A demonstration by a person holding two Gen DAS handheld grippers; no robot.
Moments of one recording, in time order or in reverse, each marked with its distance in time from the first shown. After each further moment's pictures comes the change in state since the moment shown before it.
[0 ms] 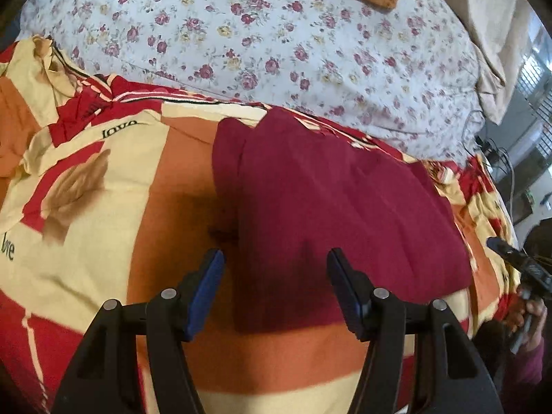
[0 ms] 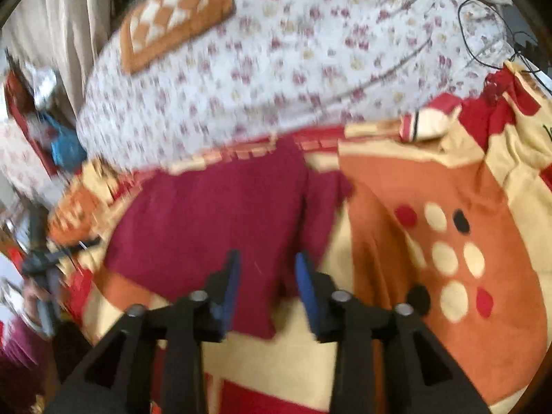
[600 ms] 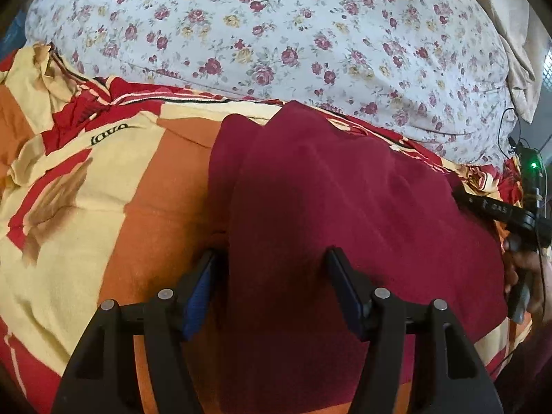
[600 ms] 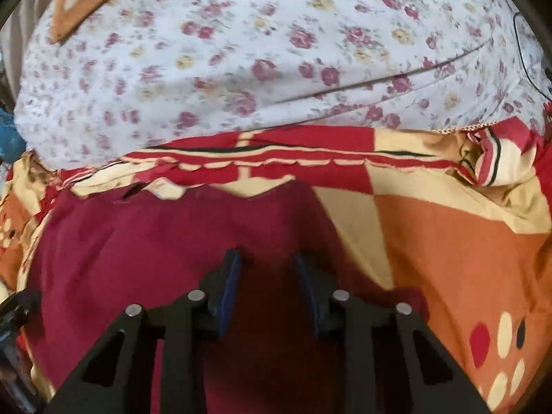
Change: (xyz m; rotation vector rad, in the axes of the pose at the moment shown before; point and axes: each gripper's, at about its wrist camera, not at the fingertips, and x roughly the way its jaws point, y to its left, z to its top) left arm 0.056 -0.005 0.006 0.005 -0.039 0.118; right arm 0.188 -0.001 0.073 -0.033 0.134 -0.206
